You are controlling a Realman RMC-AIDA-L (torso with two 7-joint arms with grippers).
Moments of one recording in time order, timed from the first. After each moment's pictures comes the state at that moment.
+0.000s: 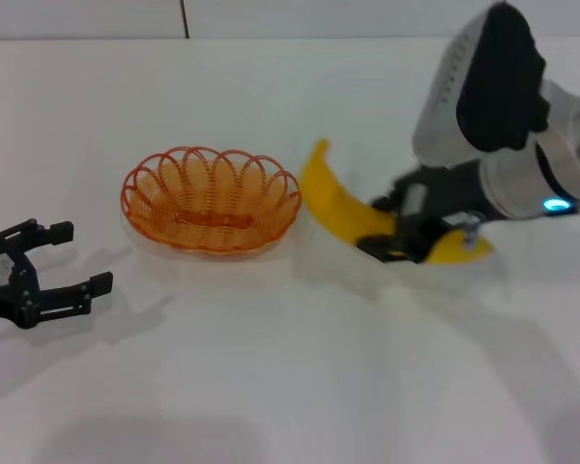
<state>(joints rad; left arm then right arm) -0.24 -2.01 0.85 0.77 1.81 1.47 -1.19 0.42 2.04 -1.63 -1.53 -2.41 -1.33 2.30</state>
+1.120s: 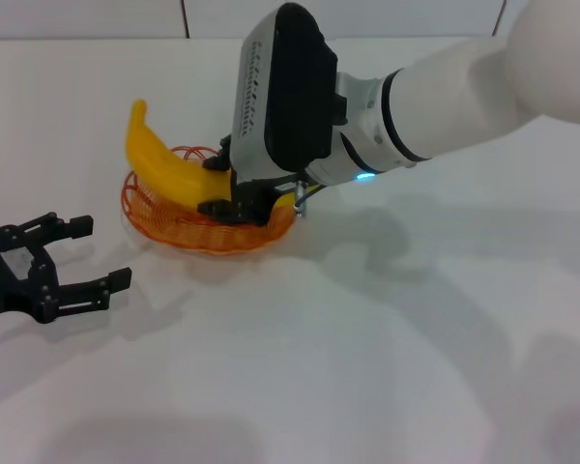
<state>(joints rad) -0.26 -2.02 0.86 0.77 1.81 1.47 -1.18 0.77 2.05 -1.91 -1.06 -2.12 -0.80 2.04</state>
